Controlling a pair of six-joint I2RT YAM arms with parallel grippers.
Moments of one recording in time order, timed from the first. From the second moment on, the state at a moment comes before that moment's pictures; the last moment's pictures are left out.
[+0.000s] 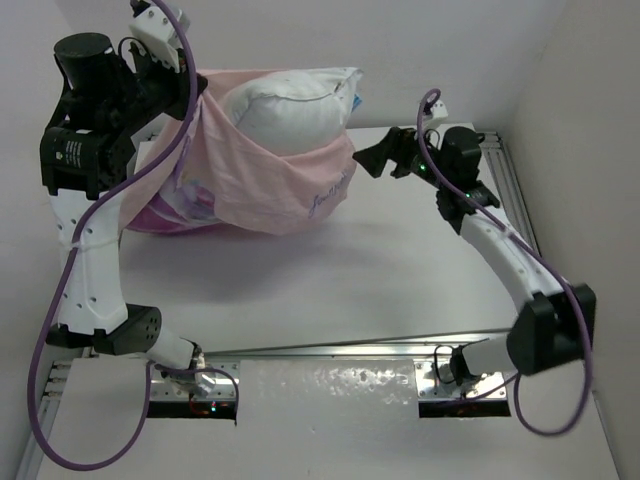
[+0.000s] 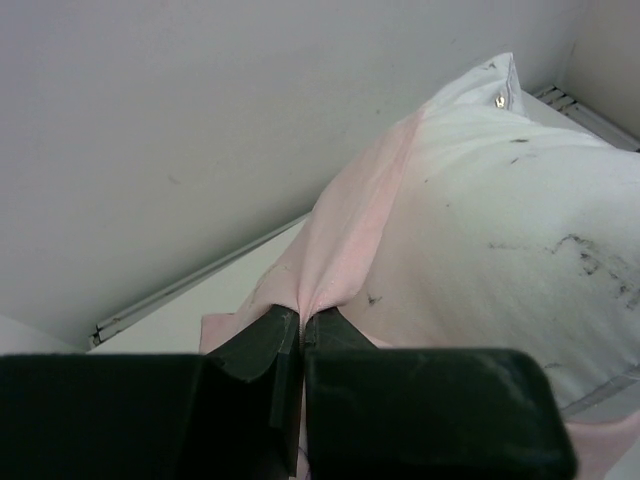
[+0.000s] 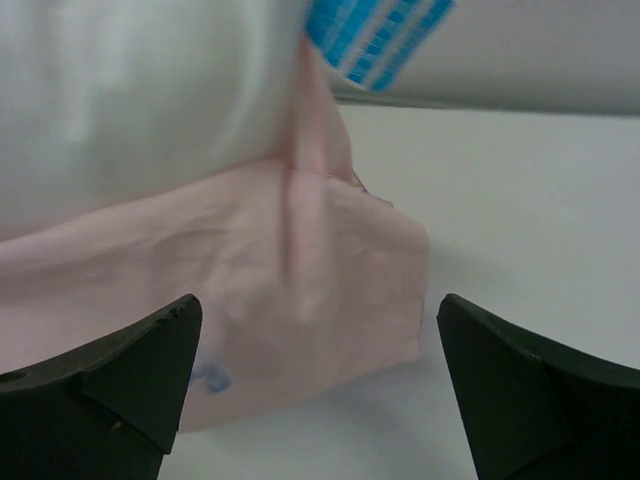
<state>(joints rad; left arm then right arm) -0.11 1.50 2.32 -0.95 0.32 0.19 0.26 1.34 1.16 0.10 -0.43 0.35</state>
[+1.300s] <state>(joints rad) -0.11 1.69 2.76 -0.71 0.20 0.21 0.30 1.70 2.26 -0.08 -0.49 0.33</state>
